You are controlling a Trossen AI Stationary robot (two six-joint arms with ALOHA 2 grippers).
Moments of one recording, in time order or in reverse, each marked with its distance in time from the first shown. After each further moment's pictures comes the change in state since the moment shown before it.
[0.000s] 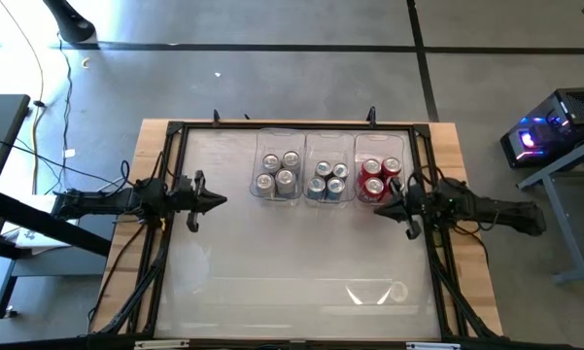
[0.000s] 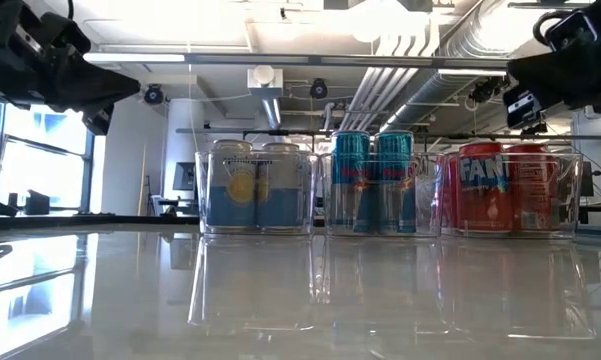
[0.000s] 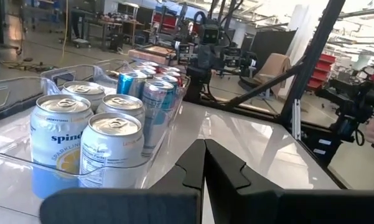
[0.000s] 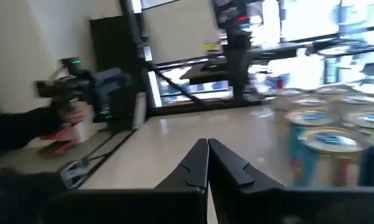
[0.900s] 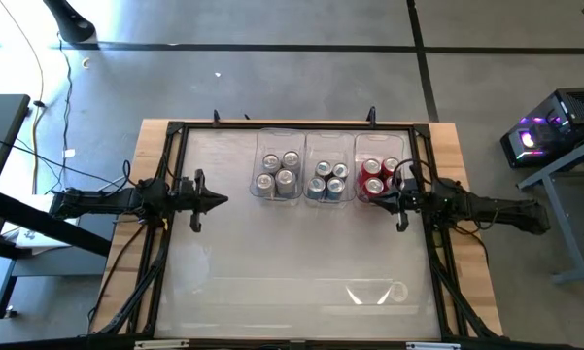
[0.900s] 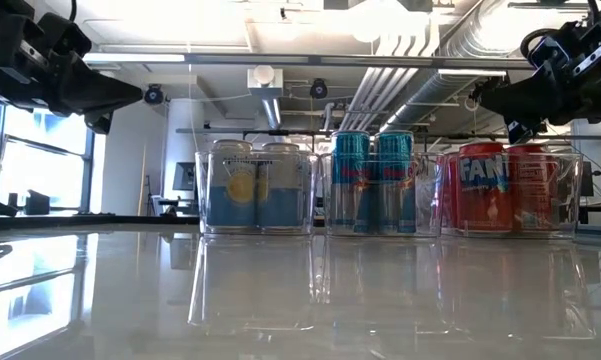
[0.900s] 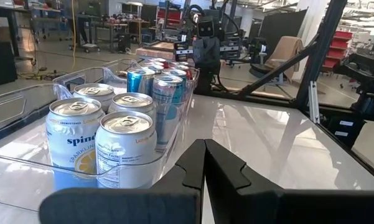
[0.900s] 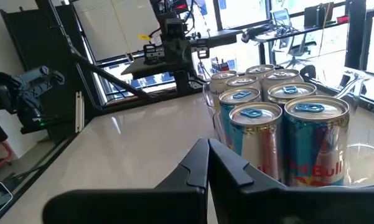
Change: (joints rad) left arm 0.000 0.038 0.000 0.003 -0.026 0.102; right arm 0.000 0.053 -0.001 -0.037 0.263 0.027
